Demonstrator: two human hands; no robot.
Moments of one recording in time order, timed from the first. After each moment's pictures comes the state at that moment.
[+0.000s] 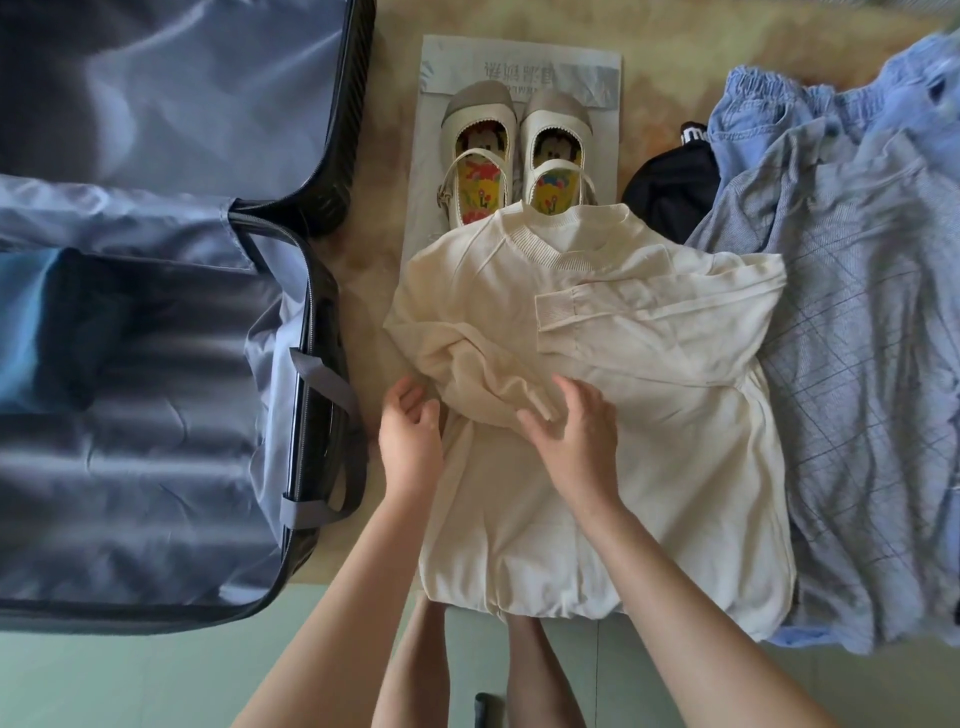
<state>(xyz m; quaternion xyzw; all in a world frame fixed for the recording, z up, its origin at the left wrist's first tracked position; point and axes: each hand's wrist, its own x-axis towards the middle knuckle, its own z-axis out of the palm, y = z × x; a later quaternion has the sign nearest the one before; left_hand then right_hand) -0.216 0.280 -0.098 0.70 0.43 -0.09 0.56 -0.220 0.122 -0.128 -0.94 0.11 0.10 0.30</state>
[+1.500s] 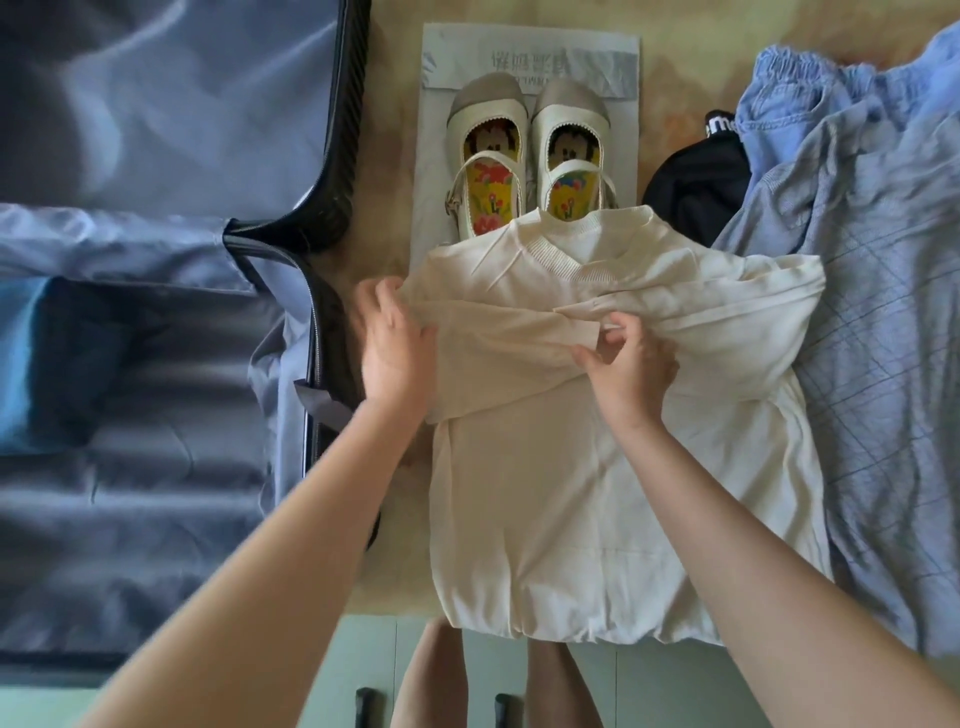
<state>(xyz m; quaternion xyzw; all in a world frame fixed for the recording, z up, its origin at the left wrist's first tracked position) -0.114 0.316 -0.095 0.92 0.21 -0.09 0.32 -0.126 0.111 -0.131 -0.91 0.24 0.09 0.31</state>
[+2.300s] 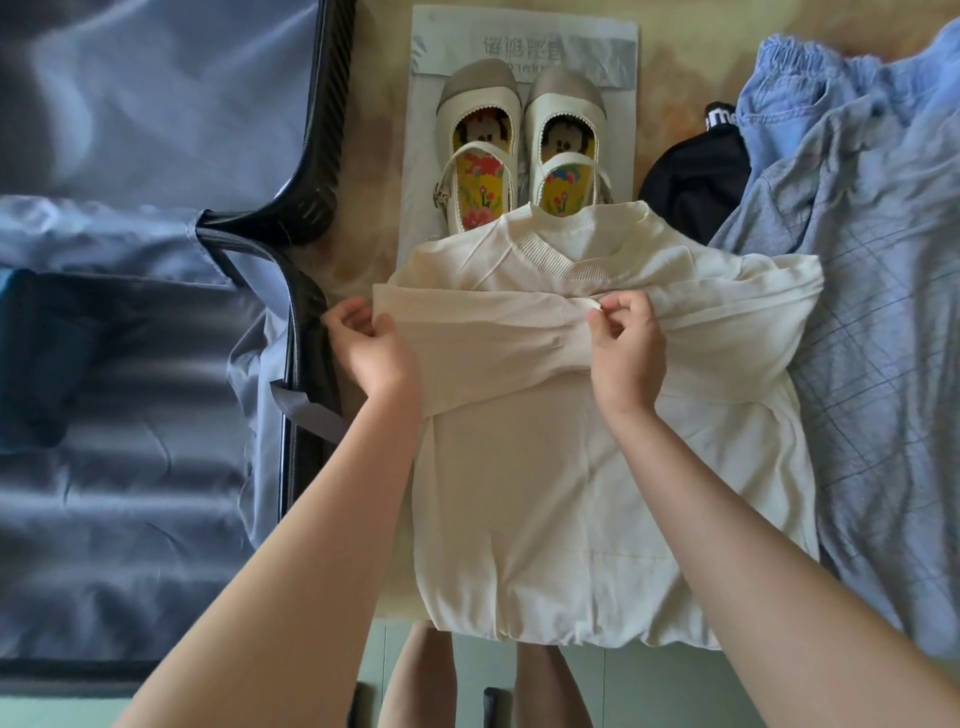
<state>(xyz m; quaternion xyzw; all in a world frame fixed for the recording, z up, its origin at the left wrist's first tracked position) -0.104 0.307 -0.130 0.65 0.52 0.10 0.55 -0.107 0.112 -0.126 -0.89 0.26 0.01 0.38</state>
